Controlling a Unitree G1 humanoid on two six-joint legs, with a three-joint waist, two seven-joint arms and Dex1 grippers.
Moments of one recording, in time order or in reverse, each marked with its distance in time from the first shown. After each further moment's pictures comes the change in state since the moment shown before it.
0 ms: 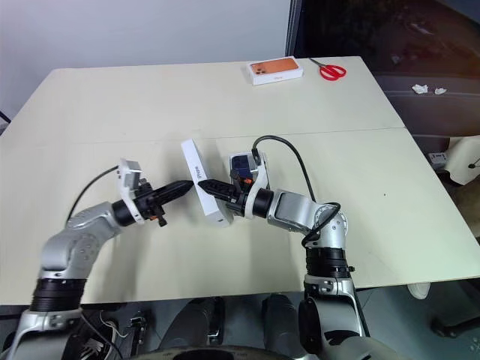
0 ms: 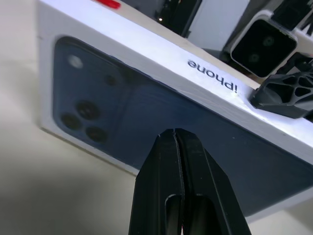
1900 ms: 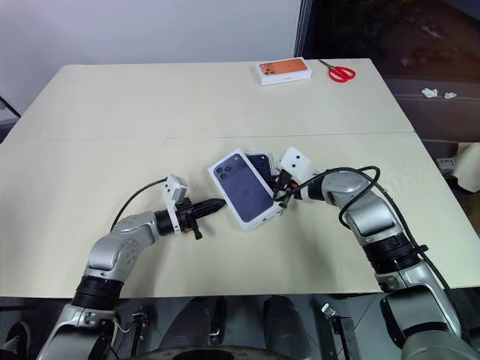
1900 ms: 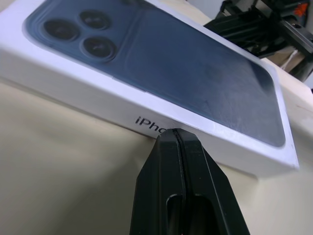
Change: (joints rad) left arm -0.033 -0.133 -0.141 0.071 0.144 0.000 0.039; right arm -0.041 -0.623 0.403 -0.058 -1.503 -0.722 1.208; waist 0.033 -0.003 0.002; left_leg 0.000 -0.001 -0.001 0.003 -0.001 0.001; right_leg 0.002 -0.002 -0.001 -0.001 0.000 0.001
